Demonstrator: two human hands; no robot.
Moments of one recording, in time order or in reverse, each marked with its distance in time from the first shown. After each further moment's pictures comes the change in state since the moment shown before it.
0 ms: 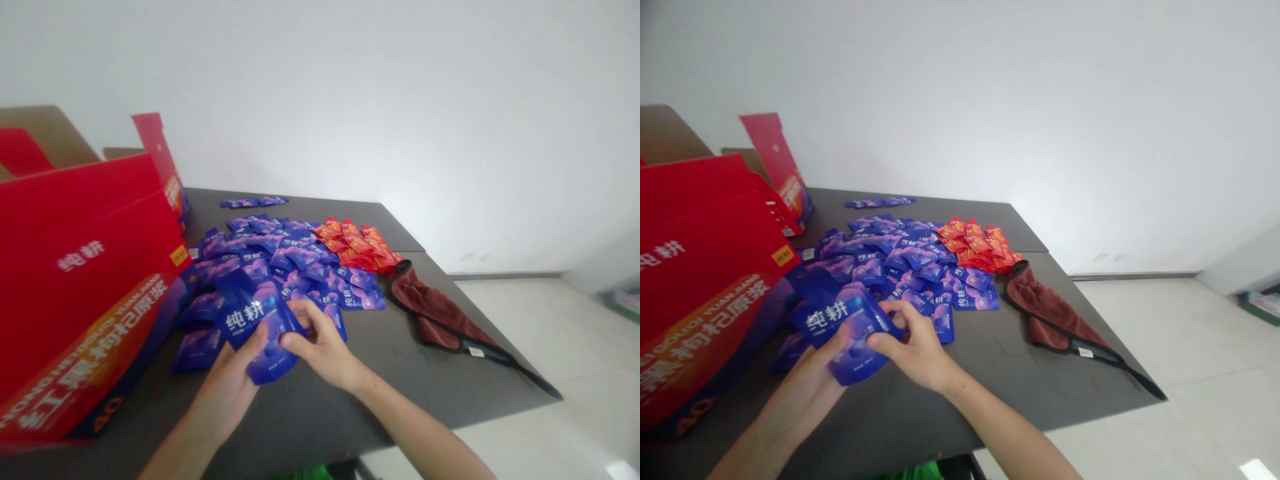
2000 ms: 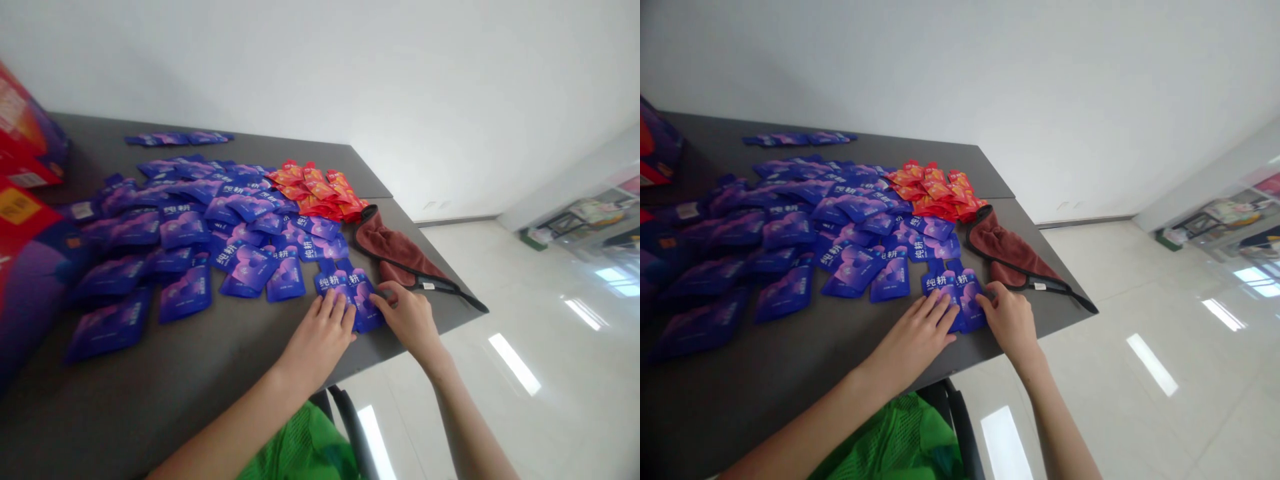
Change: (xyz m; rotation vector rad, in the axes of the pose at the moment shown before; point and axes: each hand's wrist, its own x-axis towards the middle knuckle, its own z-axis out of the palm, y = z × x) left_hand 0.006 -0.117 0.082 1.953 -0.794 0.987; right_hand -0.121 0.022 -0.144 -1.188 0.410 0.642
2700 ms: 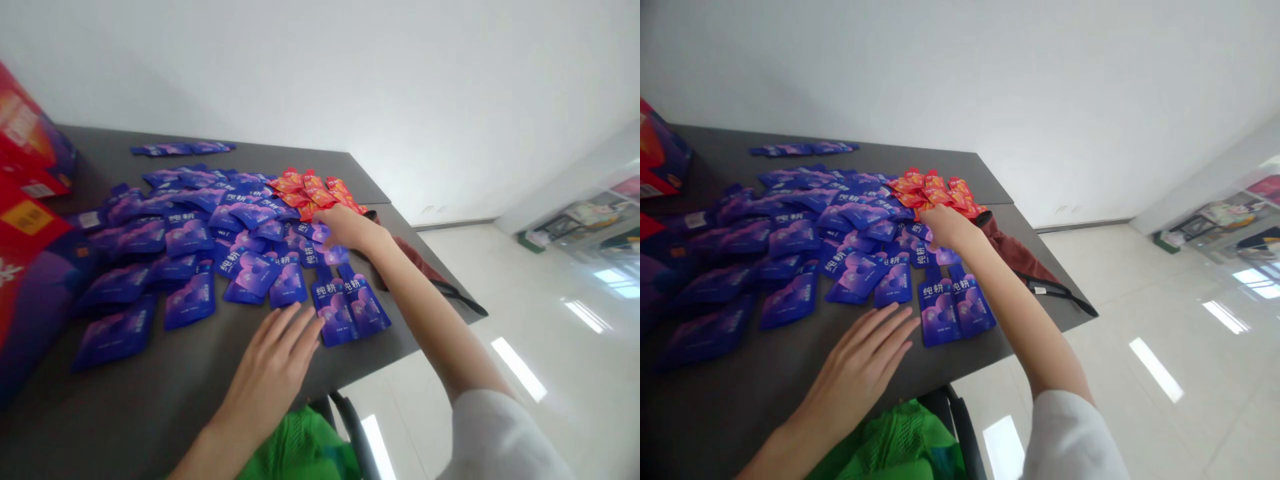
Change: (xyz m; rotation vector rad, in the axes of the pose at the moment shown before) left_hand -0.061 -0.024 -0.018 -0.076 0.333 -0.117; right_hand 0.125 -0.129 -0.046 -0.372 -0.216 -0.698
